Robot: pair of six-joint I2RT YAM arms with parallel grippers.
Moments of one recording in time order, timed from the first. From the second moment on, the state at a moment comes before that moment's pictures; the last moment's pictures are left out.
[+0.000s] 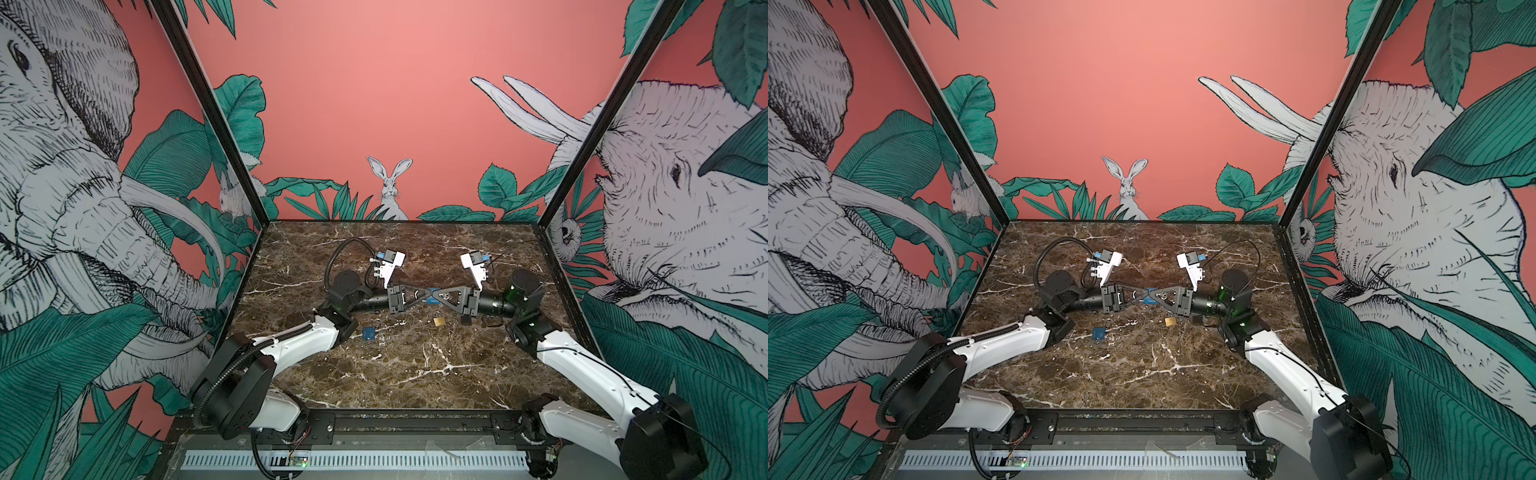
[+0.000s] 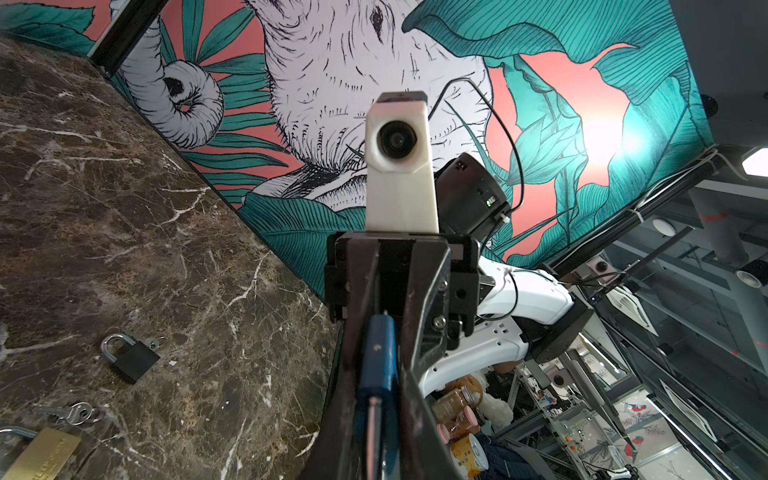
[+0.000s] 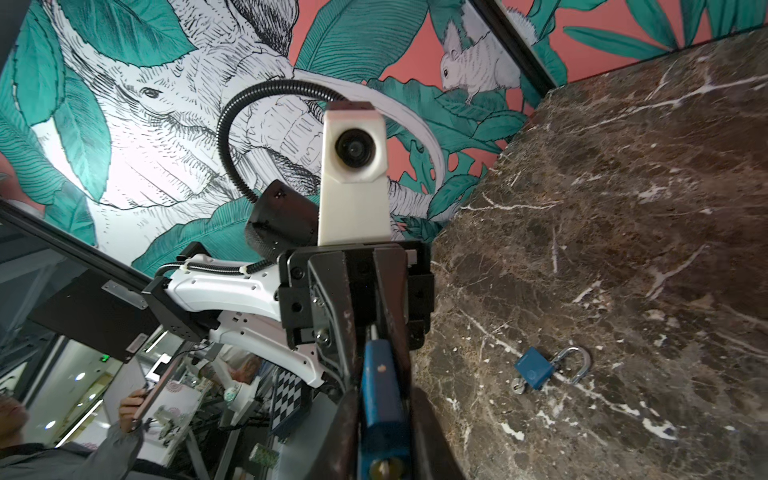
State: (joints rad) left arm -0.69 1.39 0.69 0.87 0.86 -0.96; right arm 0.43 1.08 0.65 0.39 -0.93 0.79
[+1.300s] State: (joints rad) left arm -0.66 1.42 0.65 0.99 0.81 -1.03; right arm 0.42 1.11 0.60 0.48 -0.97 0.86
